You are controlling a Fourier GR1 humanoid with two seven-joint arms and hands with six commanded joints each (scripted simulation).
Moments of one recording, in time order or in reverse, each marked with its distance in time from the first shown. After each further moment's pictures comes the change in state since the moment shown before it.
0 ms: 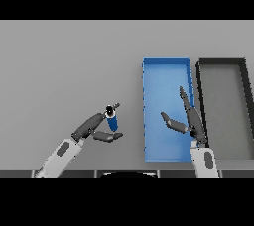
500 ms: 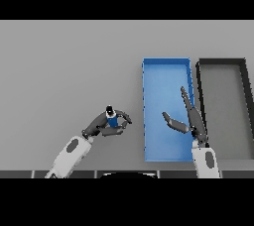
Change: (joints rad) left arm -0.033 -0.143 0.030 0.095 0.105 -0.023 -0.047; right arm -0.001 -0.013 -0.006 0.009 0.008 0.000 -0.016
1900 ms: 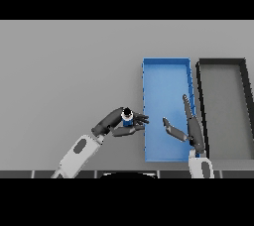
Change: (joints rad) left arm -0.045 -0.090 -0.019 -0.223 -0.087 -0.013 0.024; right arm 0.127 0.052 0.037 -0.077 0.102 -0.100 -0.028
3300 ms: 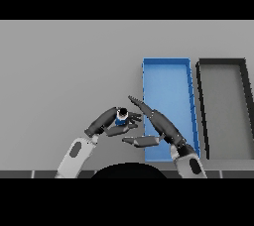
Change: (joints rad) left arm 0.025 -0.064 0.073 -0.012 -0.110 -0.103 0.026; right arm -0.189 0.008 0.267 -0.421 -0.061 0.306 0.520
